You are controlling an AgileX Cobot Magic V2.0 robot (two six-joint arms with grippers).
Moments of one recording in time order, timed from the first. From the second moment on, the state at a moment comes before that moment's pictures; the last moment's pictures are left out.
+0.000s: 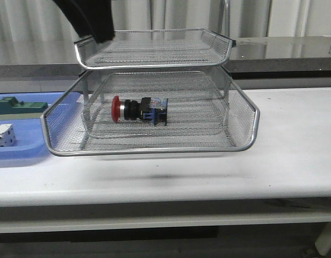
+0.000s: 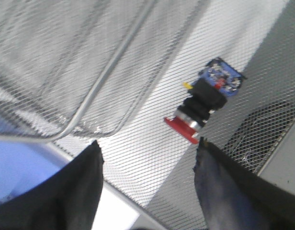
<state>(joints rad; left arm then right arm) -0.44 1.77 -1.79 -0.07 1.24 0.42 0.10 0.57 -0.76 0.02 0.94 0.01</state>
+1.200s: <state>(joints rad) -0.19 0.80 -0.69 -0.08 0.37 0.27 0.10 0.57 -0.76 0.02 0.94 0.01</state>
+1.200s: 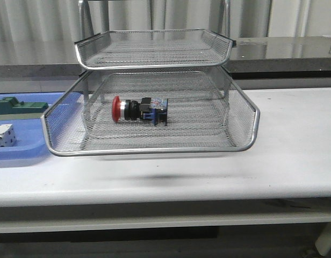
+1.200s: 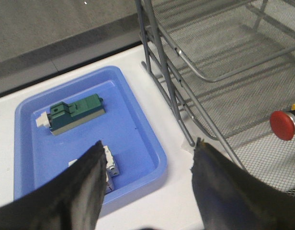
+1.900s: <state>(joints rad) -0.19 0.28 -0.25 -0.18 -0.03 0.24 0.10 0.57 -0.76 0.02 0.94 0.01</state>
